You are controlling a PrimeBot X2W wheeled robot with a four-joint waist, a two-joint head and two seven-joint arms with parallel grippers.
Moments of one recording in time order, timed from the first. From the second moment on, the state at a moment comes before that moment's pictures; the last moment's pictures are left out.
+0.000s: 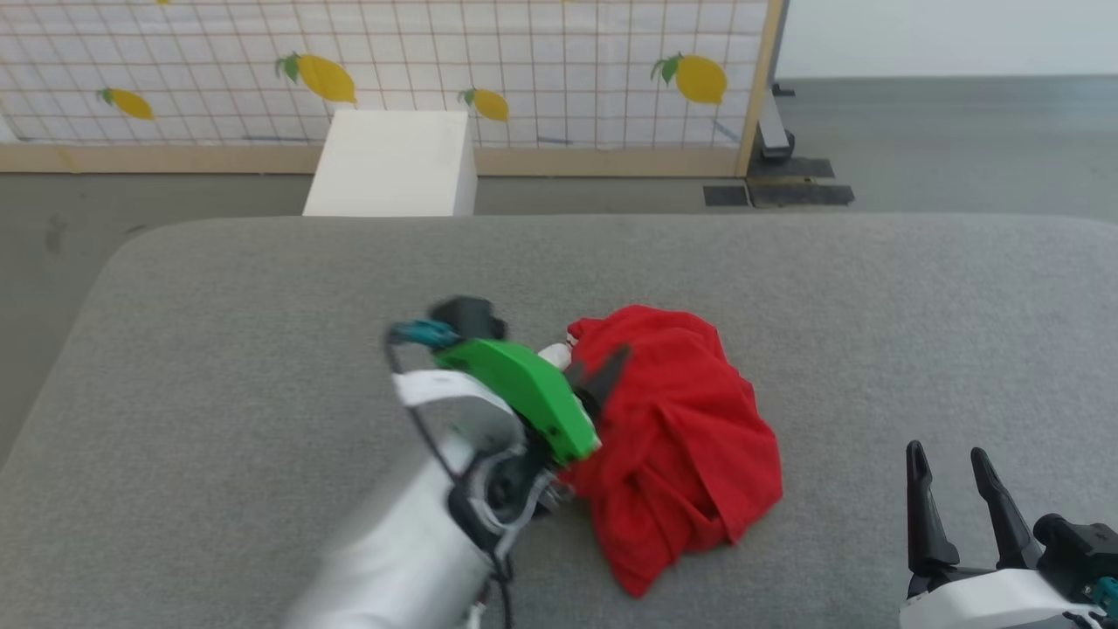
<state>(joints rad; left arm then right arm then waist) -0.56 0.08 -0.69 0.50 -1.22 0.11 0.16 0.08 -0.05 -0.12 0.17 0.24 0.13 -0.26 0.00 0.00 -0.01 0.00</state>
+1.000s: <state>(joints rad) -0.11 0.18 -0.30 0.01 -0.40 0.22 -0.26 -0.27 -0.10 -0.09 0.31 0.17 0.13 0.09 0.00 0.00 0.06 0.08</state>
